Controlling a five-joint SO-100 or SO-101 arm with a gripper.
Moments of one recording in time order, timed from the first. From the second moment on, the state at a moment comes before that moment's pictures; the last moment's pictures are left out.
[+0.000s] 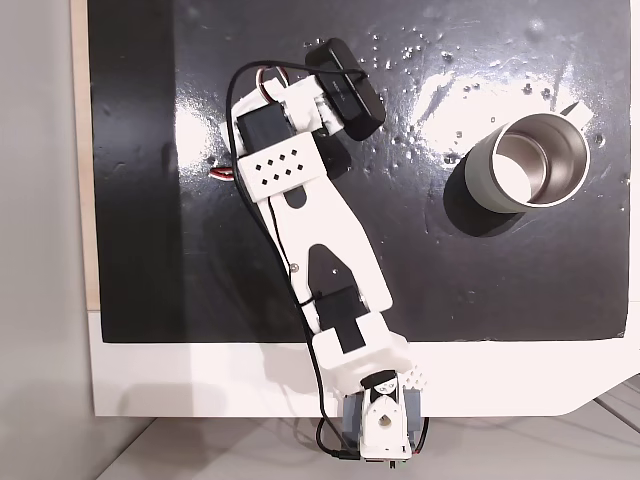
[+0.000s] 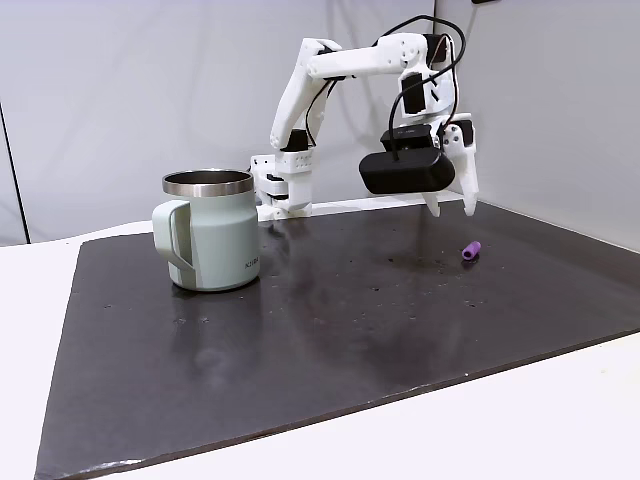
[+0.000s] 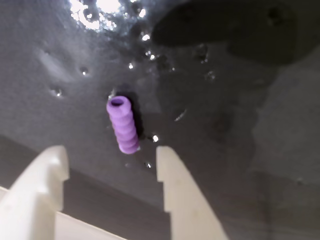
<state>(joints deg) -24.9 60.9 54.8 82.3 -11.3</state>
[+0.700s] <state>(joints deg) -29.0 36.7 31.2 86.4 -14.1</state>
